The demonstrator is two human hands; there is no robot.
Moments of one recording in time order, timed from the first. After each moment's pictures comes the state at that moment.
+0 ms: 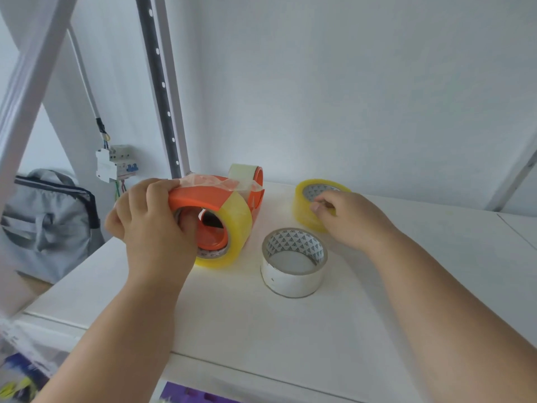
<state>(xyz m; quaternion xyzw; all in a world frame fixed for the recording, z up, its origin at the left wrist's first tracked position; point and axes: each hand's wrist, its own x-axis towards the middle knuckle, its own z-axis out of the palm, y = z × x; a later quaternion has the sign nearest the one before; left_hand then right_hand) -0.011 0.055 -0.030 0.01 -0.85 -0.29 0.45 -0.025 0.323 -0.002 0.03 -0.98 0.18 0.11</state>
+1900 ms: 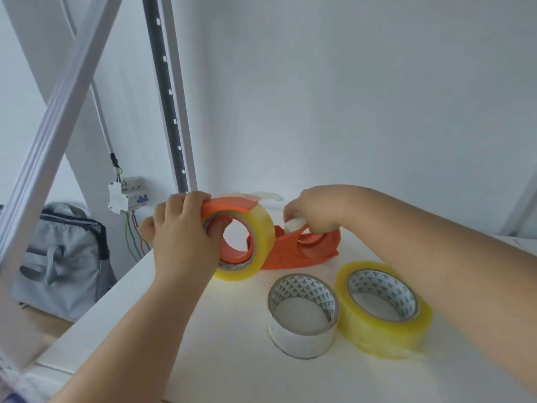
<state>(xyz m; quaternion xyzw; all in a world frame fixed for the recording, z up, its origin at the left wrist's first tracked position) -0.040 0.063 0.005 0.00 -0.88 -0.28 0.38 -0.078 0.266 0.075 0.17 -0.97 -0.16 -0.09</state>
